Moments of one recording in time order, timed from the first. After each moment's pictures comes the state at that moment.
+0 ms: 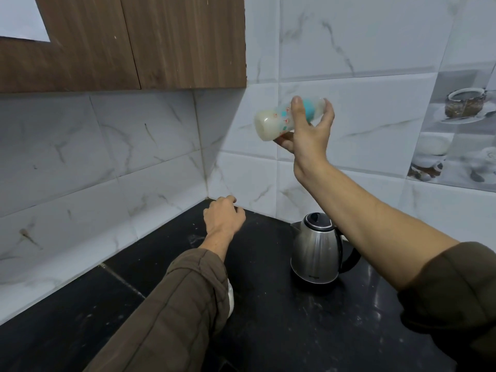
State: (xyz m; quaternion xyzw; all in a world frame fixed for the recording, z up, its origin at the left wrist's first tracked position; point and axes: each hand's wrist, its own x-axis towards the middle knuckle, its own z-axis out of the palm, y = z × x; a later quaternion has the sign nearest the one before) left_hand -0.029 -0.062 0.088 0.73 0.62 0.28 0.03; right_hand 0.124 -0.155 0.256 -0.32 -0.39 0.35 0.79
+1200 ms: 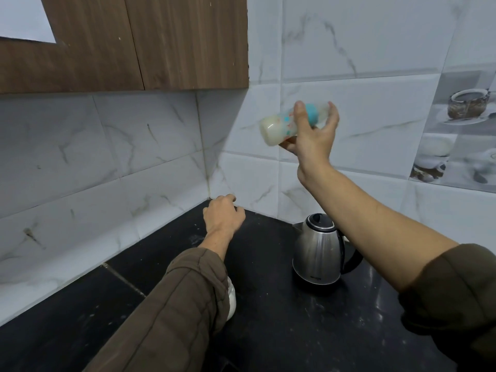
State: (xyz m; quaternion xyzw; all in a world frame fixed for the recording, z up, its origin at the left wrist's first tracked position) left_hand -0.035 -0.060 0.092 0.73 0.62 0.29 0.03; right_hand 0.126 -0.151 0.250 -0.33 -0.35 0.33 0.81
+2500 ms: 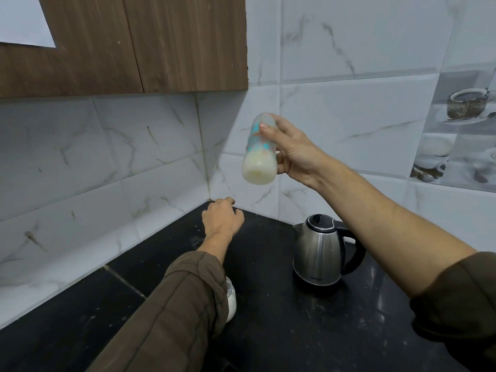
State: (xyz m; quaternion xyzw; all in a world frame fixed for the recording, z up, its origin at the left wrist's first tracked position) left_hand -0.037 -0.060 0.090 0.73 0.63 0.28 0.03; right_hand 0.131 -0.160 0.251 -0.38 -0.57 0.46 0.57
